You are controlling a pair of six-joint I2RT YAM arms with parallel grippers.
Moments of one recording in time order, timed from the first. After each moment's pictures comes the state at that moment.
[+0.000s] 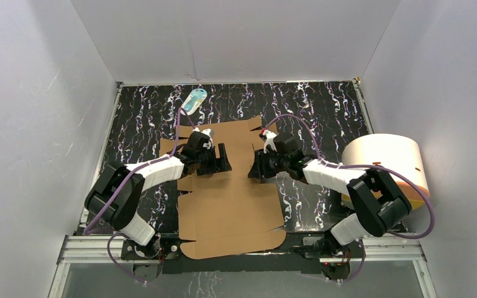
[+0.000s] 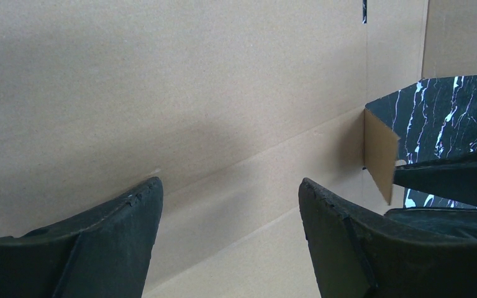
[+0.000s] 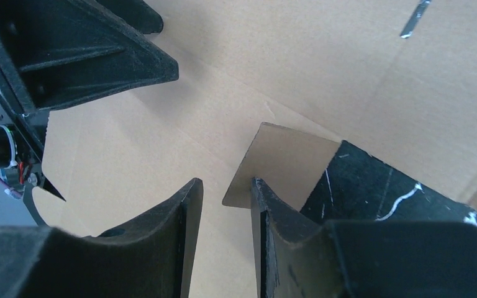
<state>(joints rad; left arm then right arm) -0.56 1.57 0.77 -0.08 0.15 -0.62 0.62 1.45 0.69 0.04 -0.42 0.39</state>
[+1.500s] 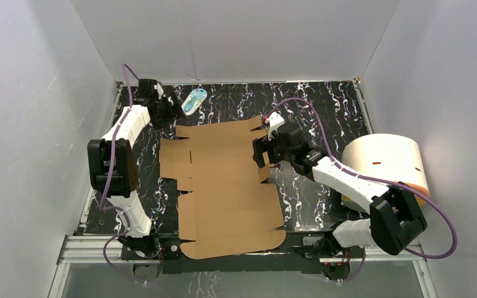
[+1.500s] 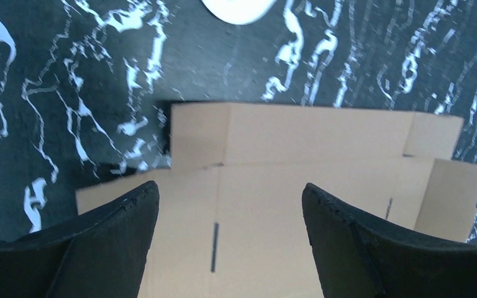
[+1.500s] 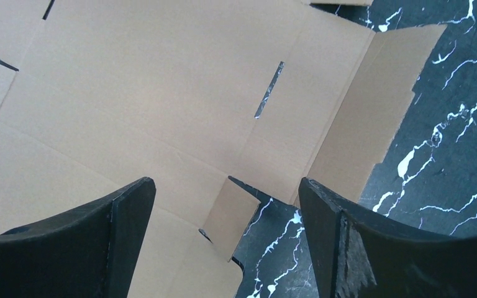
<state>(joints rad) -0.05 1.80 1.44 -0.53 0.17 -0.42 0.65 1.31 0.82 -0.13 -0.05 0.12</state>
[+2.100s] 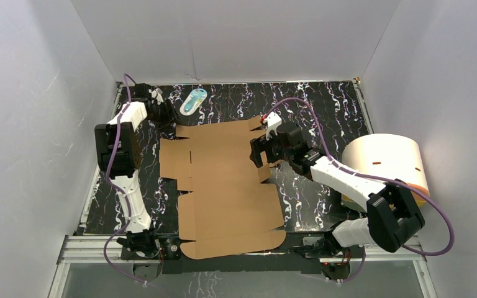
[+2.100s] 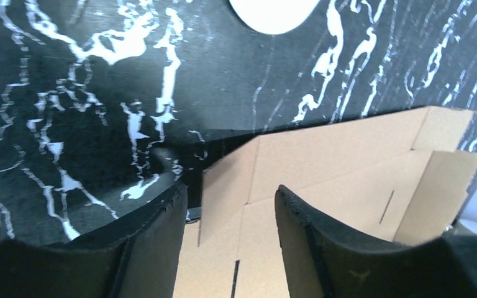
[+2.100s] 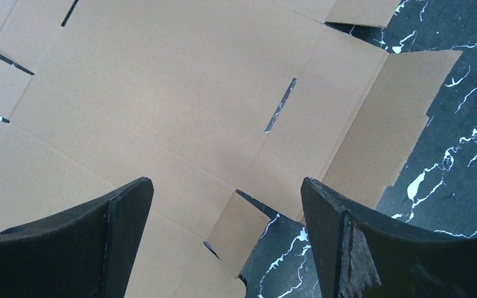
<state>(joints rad) 0.08 2.14 1.63 -0.57 0.43 -0.36 0.65 1.33 0.82 -0.05 -0.10 0.10</state>
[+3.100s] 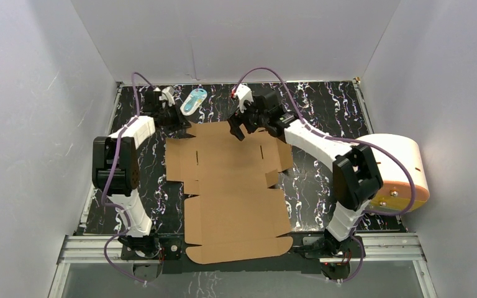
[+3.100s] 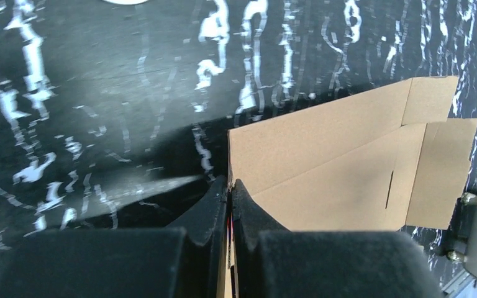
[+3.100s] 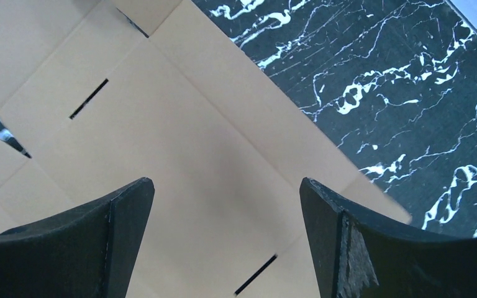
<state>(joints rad) -0.02 1.88 1.28 -0.23 0.45 -0.35 0.64 1.72 1.33 -0.15 -0.24 -0.14</state>
